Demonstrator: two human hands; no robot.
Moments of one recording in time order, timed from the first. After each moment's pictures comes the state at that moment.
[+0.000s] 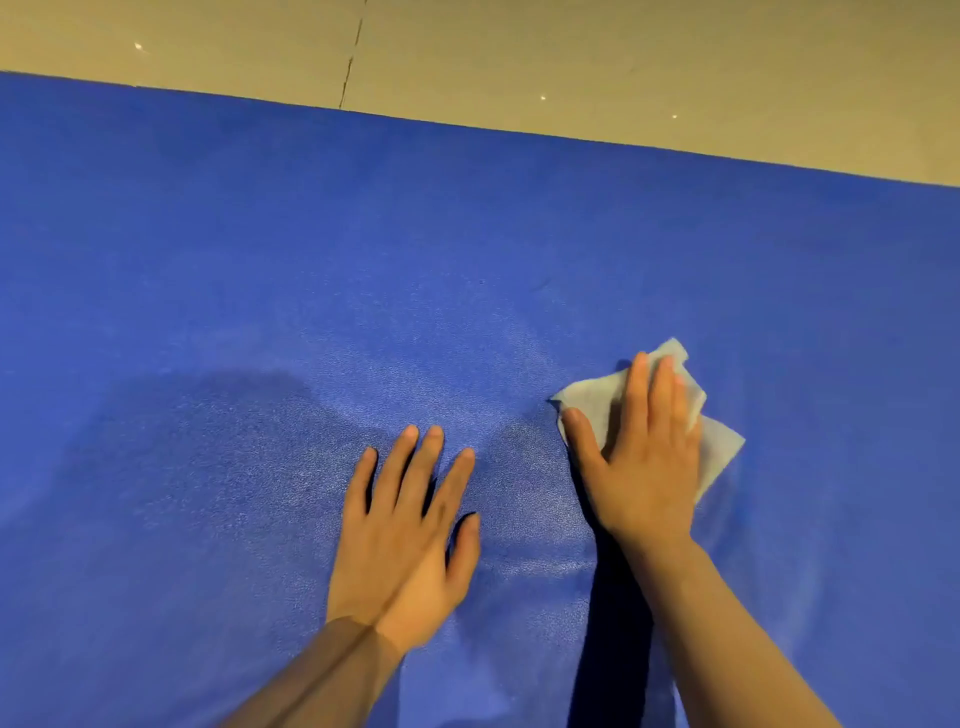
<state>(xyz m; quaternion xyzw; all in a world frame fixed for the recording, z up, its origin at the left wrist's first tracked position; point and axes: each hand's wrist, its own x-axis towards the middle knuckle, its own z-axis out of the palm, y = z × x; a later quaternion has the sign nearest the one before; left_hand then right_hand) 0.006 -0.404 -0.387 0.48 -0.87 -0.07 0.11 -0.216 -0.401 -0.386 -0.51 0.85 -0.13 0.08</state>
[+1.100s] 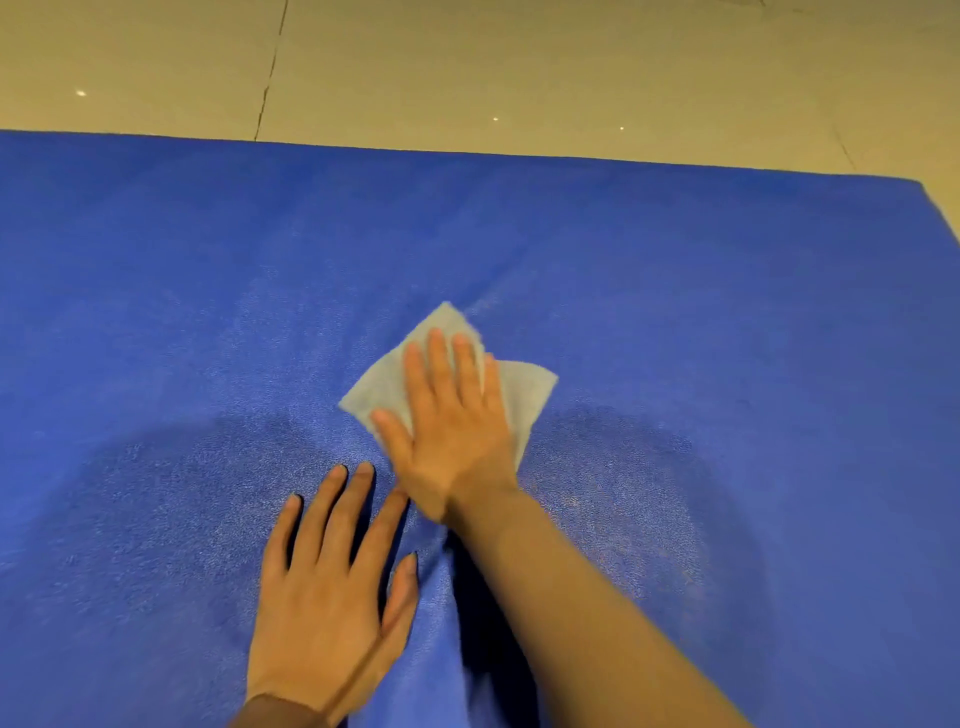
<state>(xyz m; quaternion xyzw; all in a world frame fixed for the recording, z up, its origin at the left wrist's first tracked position) 0.001 -0.402 -0.387 0.48 -0.86 -0.04 0.13 -0.152 -0.469 -0.388 -0.67 0.73 -0.09 0.10</state>
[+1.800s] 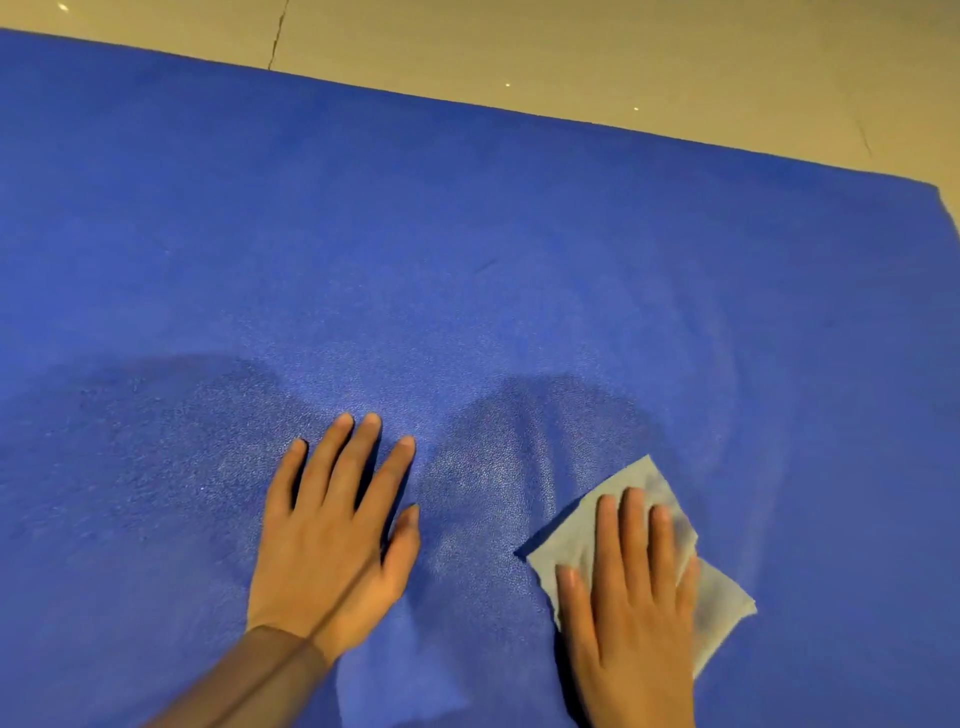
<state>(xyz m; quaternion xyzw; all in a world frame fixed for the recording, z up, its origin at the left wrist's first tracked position) 0.000 -0.403 -0.386 0.49 -0.86 -0.05 0.14 -0.203 -0.271 -0.387 -0.54 0.84 -0.07 0.07</state>
